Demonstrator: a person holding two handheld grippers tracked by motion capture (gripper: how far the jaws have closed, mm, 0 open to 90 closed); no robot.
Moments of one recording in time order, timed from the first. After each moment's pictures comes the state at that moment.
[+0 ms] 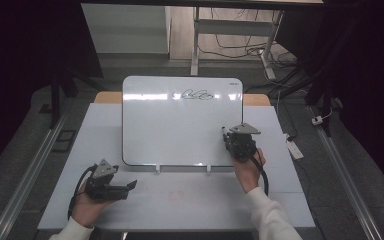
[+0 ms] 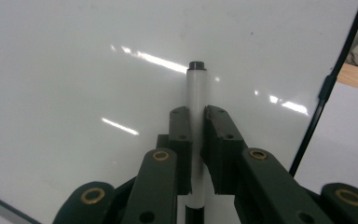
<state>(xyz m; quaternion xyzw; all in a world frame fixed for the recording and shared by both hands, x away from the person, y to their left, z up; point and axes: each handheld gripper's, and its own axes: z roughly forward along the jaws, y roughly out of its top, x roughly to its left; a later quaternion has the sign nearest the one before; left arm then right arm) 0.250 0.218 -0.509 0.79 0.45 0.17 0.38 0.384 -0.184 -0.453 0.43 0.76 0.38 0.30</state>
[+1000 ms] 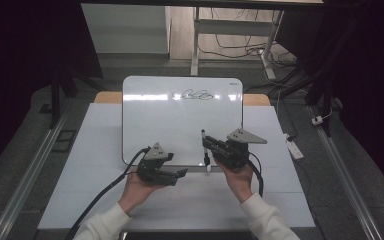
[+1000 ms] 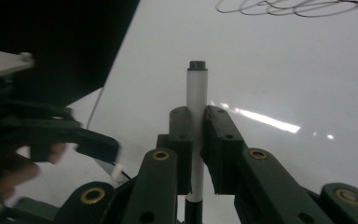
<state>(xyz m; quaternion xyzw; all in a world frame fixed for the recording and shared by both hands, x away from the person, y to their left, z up) 0.301 0.089 -0.468 0.81 0.34 0.09 0.46 0.339 -0.161 -0.429 0.34 0.74 0.56 0.16</state>
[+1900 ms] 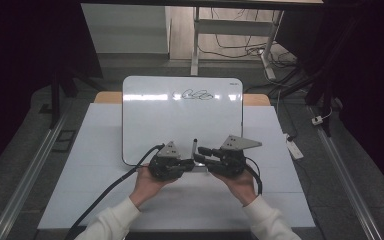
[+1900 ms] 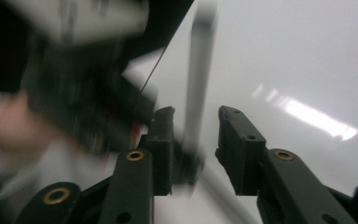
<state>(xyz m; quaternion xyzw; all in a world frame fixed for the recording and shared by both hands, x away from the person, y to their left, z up) 0.315 0.072 -0.467 0.84 0.28 0.07 0.45 0.327 -0.158 -0.431 0.24 0.80 0.54 0.08</state>
